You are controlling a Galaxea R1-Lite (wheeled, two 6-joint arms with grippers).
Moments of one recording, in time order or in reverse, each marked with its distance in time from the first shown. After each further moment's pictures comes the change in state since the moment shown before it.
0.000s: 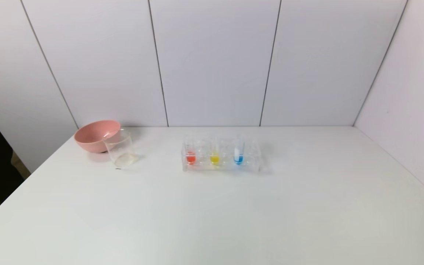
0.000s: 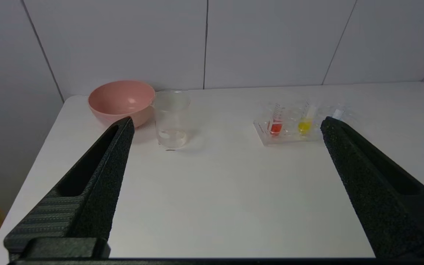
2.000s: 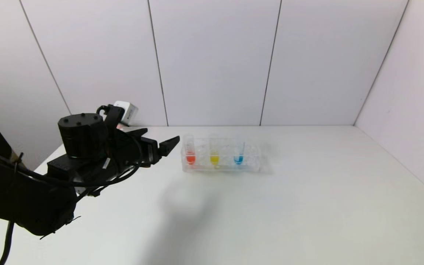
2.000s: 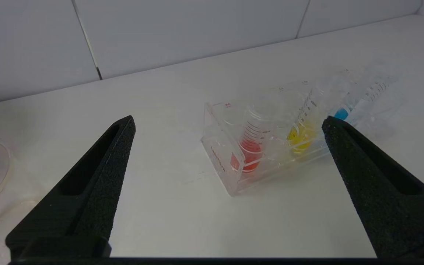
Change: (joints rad) left arm -0.362 1.202 -0.082 -0.995 0.075 0.019; right arm 0.000 0.000 0.000 0.000 0.000 0.000
